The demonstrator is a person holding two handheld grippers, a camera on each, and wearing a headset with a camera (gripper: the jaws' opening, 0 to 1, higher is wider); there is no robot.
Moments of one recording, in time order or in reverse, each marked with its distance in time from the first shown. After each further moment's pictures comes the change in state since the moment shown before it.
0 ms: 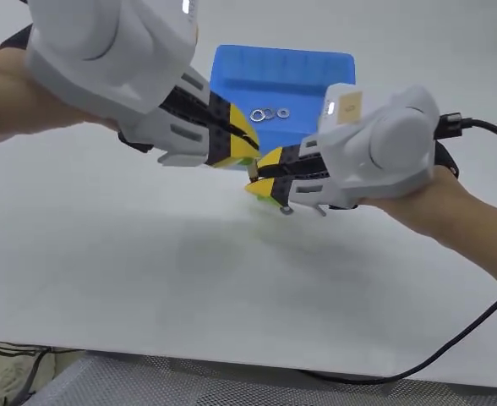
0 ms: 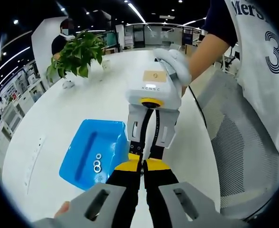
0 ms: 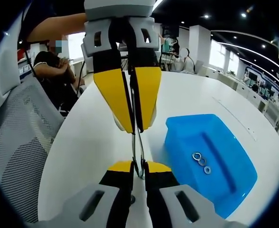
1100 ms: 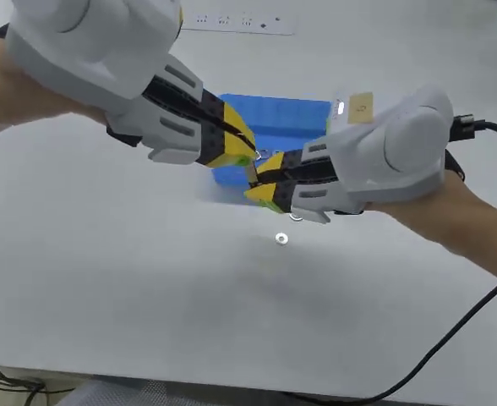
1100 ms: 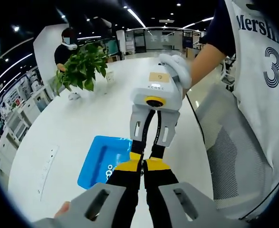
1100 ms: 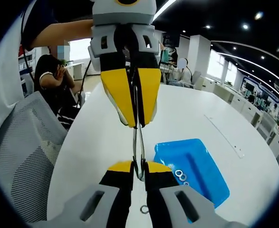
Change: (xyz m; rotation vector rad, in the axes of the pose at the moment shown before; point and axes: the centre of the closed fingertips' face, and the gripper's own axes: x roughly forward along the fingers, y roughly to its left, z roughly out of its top) left arm -0.043 0.008 0.047 0.029 -0.052 0.044; right arm -0.039 -0.010 0.050 -0.059 -0.058 -0.052
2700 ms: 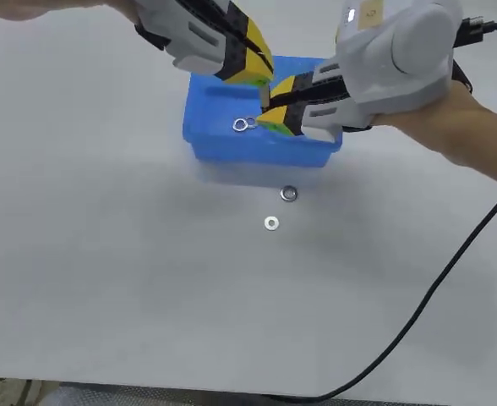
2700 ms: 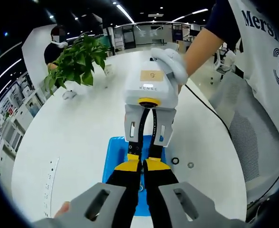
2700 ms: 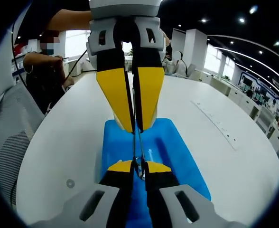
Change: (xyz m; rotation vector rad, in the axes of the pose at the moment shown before) left arm 0.064 0.076 -0.019 0.084 0.050 -0.078; right arm 0.027 -0.091 -0.057 0.018 0.048 -0.010
